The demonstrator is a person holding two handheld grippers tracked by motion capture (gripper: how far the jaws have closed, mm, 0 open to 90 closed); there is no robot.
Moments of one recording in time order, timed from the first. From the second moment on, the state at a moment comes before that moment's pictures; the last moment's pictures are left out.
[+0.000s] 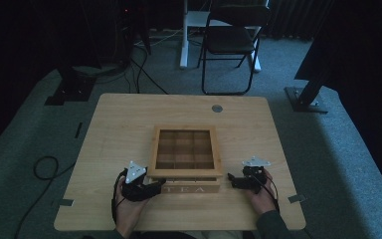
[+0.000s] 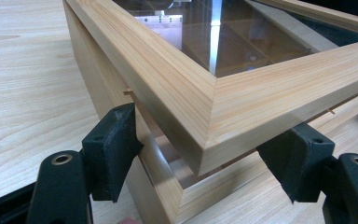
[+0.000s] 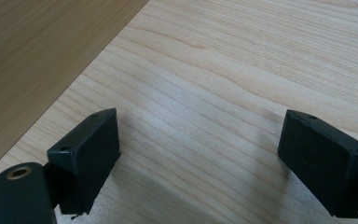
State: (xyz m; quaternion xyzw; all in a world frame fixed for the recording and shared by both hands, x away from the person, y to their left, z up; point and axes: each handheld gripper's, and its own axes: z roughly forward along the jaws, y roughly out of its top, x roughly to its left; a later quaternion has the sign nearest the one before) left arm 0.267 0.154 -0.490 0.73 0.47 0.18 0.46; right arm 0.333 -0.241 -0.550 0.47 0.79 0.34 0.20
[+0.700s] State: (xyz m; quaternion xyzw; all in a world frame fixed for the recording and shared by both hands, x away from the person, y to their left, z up) left arm 0.256 0.158 -0.500 0.73 0.48 0.18 0.46; right arm 0.332 -0.241 -0.550 0.47 0.79 0.34 0.20
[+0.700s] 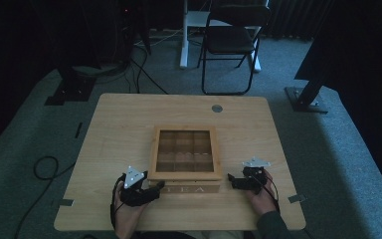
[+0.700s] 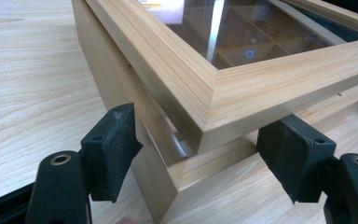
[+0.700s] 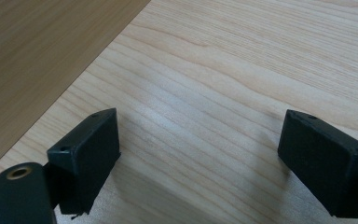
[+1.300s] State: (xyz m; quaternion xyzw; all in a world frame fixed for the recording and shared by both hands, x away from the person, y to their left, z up) left arm 0.254 0.158 -0.510 0.74 0.48 0.15 0.45; right arm 0.332 -0.241 -0.550 0.47 0.79 0.34 0.20
